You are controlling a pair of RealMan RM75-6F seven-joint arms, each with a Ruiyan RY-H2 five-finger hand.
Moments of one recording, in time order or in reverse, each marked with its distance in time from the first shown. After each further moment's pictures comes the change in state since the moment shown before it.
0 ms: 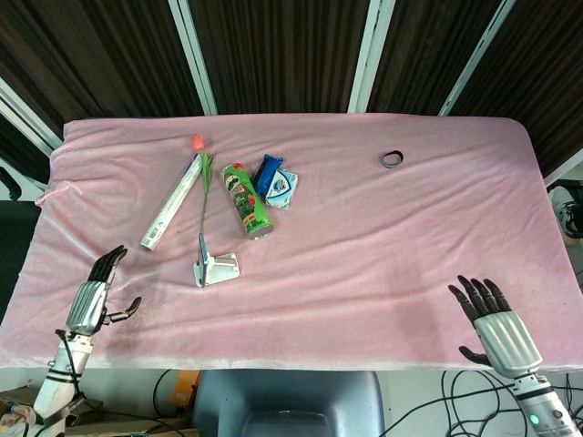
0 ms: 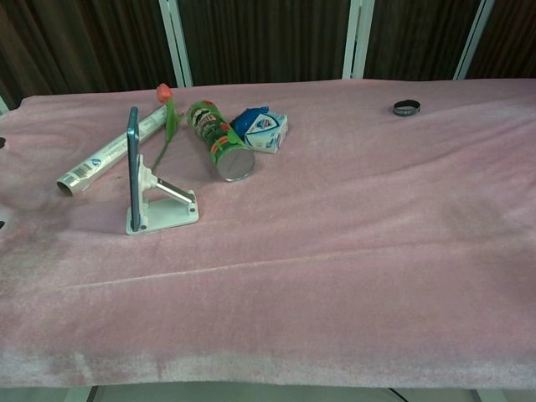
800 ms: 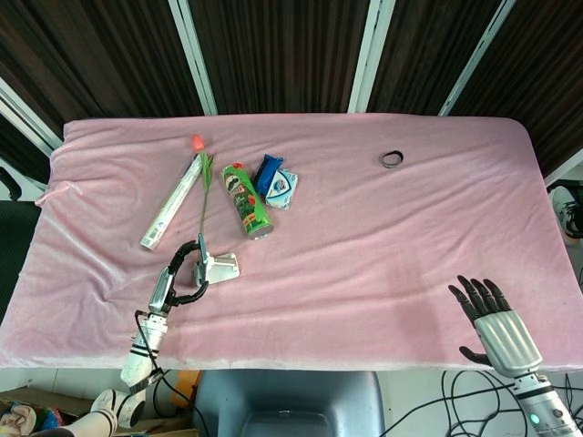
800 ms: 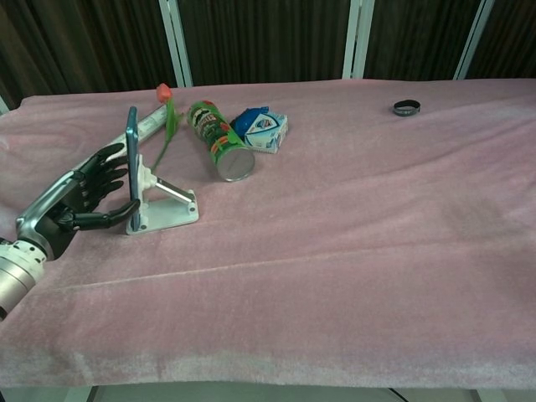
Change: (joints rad) left arm -0.192 -0.489 -0.114 0.494 0.017 -0.143 -0.759; right arm 0.003 0.006 -0.004 0.005 -0.003 -0.004 0.014
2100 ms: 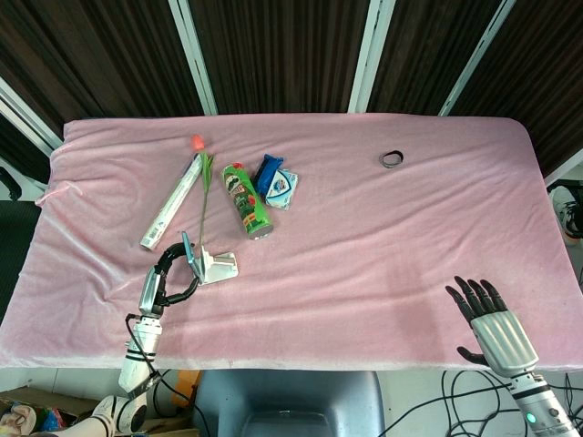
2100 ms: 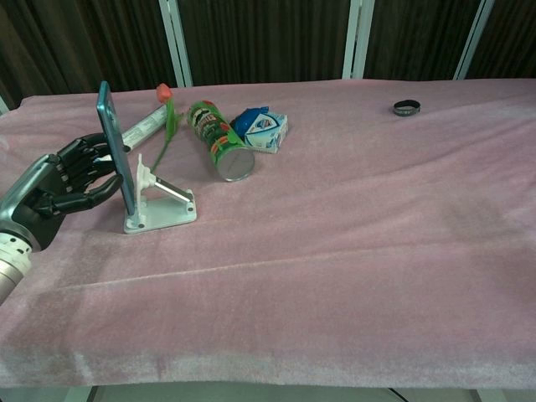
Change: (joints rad) left arm 0.035 0.034 -0.046 -0.140 -0.014 0.090 0.027; right arm 0.004 -0.008 -0.002 -0.003 0.004 -0.010 -0.018
